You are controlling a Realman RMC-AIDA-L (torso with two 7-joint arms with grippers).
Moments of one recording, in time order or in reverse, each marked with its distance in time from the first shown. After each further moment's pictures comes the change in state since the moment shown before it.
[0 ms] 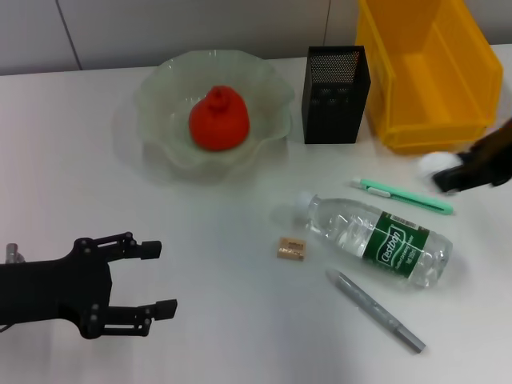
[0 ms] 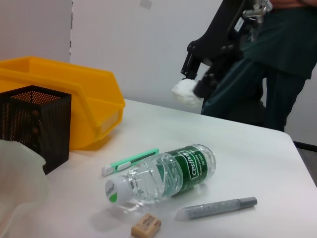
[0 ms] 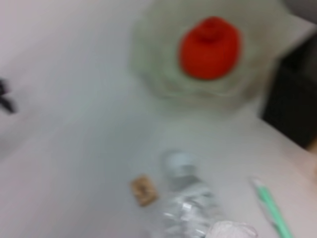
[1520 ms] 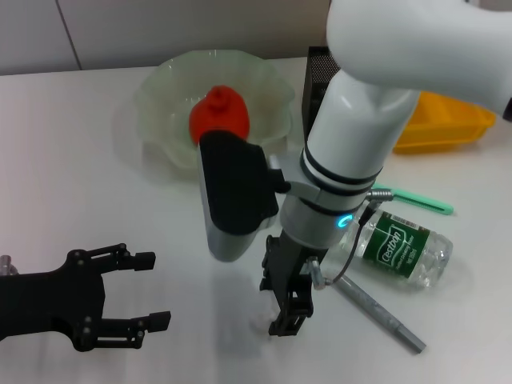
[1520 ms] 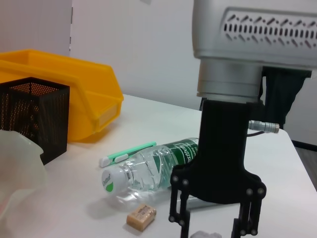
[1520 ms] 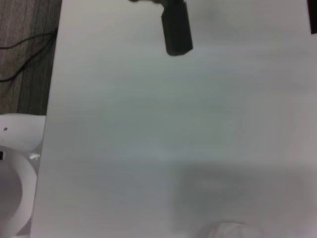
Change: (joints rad) left arm 0.027 0.006 0.008 0.002 0.000 0.007 0.006; right arm 0.428 0.027 -0.992 0.672 0.212 0.482 -0.155
